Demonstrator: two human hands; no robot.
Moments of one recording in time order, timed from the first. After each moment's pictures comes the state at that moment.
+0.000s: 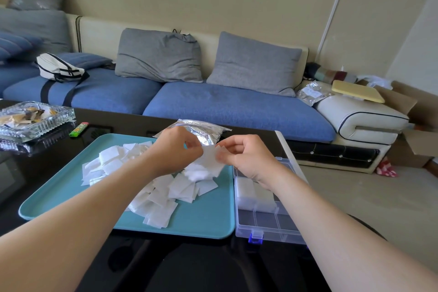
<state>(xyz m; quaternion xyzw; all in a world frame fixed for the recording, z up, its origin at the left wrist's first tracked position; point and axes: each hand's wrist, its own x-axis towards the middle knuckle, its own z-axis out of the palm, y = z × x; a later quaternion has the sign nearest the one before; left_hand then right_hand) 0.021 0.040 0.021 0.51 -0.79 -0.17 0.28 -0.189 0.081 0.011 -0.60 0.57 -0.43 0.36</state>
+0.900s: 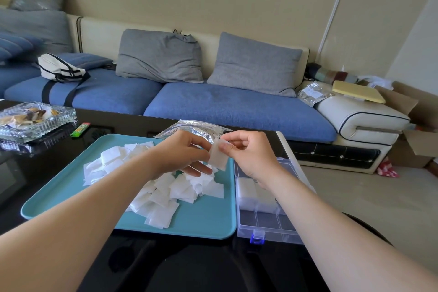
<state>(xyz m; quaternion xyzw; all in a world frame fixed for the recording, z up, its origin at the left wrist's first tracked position) 0.016 0.054 0.035 0.46 -0.70 -0.50 0.24 -0.188 0.073 0.008 -0.62 0.58 -0.47 0.25</state>
